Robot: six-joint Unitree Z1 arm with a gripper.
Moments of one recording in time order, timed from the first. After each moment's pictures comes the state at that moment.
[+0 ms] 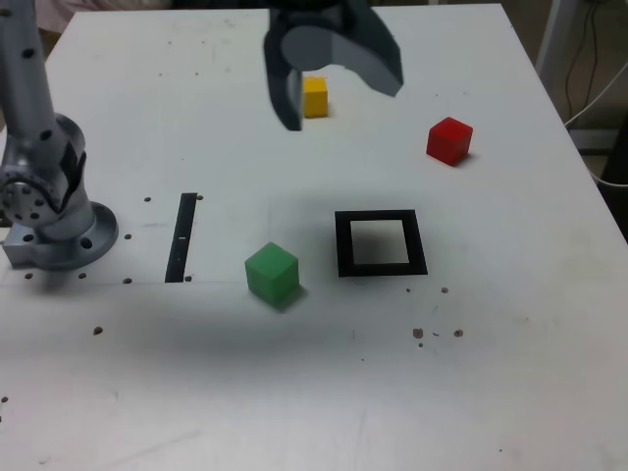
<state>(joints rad) 0.02 1.73 -1.55 1.37 0.09 0.08</state>
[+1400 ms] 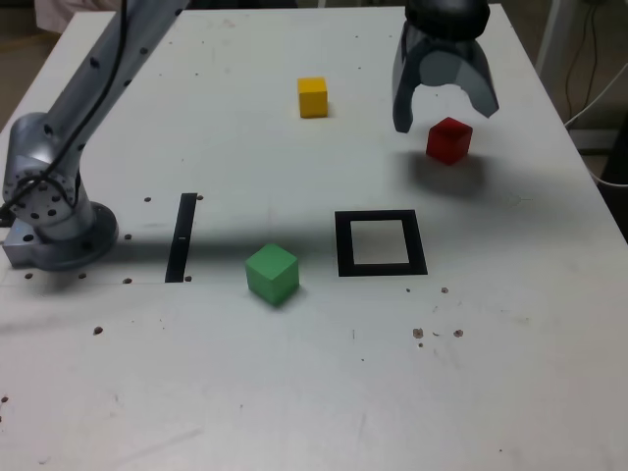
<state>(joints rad) 0.25 2.35 -2.21 1.54 0.11 0.35</state>
